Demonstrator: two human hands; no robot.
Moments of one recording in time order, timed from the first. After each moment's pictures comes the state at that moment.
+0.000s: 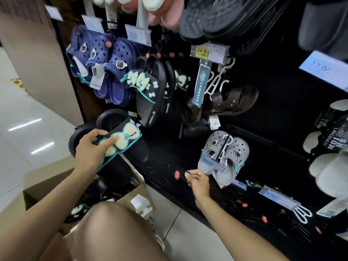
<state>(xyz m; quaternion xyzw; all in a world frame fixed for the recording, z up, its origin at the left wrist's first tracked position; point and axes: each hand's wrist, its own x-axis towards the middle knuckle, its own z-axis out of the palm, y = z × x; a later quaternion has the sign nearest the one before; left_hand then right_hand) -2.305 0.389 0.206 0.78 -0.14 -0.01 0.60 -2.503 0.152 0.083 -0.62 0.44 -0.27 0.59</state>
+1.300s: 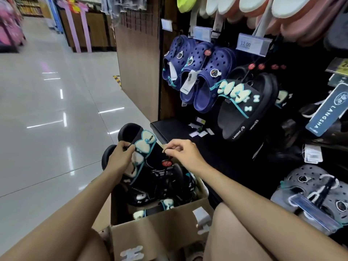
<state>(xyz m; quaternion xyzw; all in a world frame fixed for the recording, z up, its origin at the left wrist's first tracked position) -2.251 0.531 0.182 0.81 0.06 -0.05 0.59 -2.291 0.317 0.189 -0.88 -0.02 -0.08 0.47</state>
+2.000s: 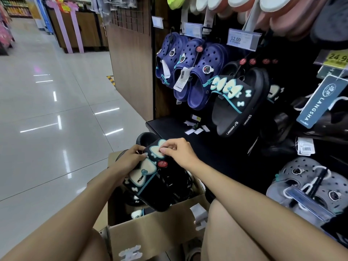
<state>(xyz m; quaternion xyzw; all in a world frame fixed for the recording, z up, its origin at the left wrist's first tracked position) -2.269 0.504 0.196 0.79 -0.01 -0.21 0.57 -2.287 0.318 0.182 -0.87 0.03 -0.05 0.49</state>
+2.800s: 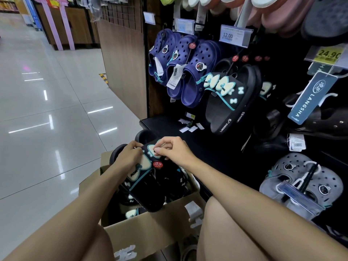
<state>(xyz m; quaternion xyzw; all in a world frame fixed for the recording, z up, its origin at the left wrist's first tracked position) -2.256 0.482 0.184 0.82 -0.01 -0.15 0.56 -2.299 0.313 0.190 -0.84 0.02 -0.03 0.54</state>
